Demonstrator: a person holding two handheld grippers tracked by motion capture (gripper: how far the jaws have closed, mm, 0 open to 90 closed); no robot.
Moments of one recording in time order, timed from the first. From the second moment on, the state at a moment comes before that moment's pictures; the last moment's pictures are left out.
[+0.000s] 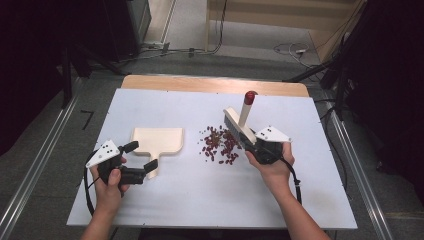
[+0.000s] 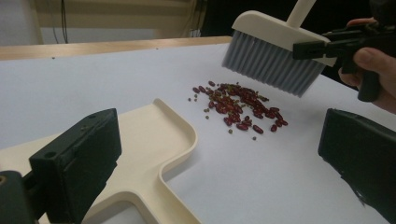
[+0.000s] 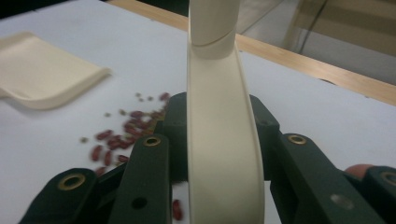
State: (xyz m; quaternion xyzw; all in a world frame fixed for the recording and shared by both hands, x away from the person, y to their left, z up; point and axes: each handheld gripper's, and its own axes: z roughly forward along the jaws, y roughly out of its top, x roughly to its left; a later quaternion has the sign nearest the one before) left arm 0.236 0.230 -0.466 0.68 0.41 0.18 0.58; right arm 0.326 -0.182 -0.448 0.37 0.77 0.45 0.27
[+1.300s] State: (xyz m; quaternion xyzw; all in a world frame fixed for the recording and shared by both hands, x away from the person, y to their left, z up) left arm 0.234 0.232 -0.468 0.68 0.41 0.18 0.58; right arm 0.312 -0.144 -0.480 0.45 0.75 0.45 0.20
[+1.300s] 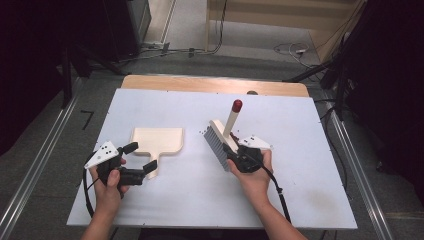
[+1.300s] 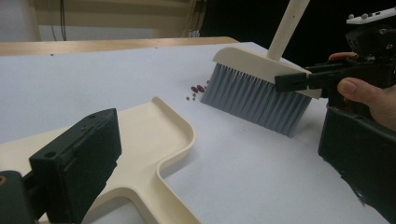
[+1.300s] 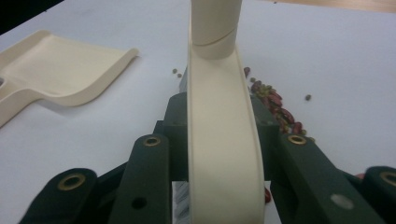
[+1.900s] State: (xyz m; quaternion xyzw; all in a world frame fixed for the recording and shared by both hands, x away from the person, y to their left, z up) left arm 0.236 0.229 -0.469 0.68 0.41 0.18 0.58; right arm 0.313 -0.141 -0.459 0.44 0.73 0.48 0.18
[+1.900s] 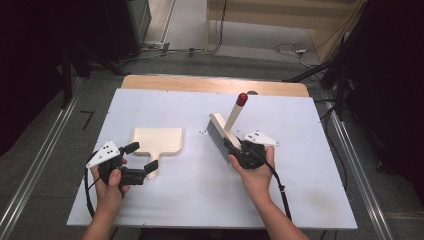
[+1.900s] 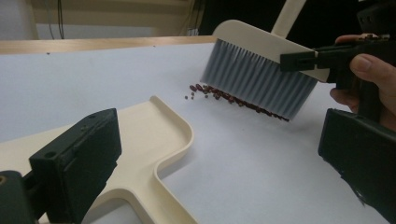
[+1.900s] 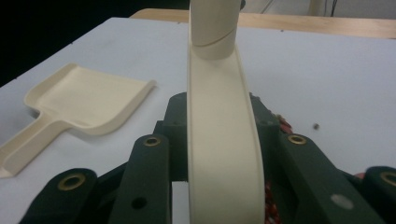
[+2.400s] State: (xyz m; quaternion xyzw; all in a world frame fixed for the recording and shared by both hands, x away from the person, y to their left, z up) left arm 0.236 0.231 -0.470 0.68 0.41 0.17 0.58; right arm 0.349 -0.072 -0.478 0.48 0.72 0.46 0.18
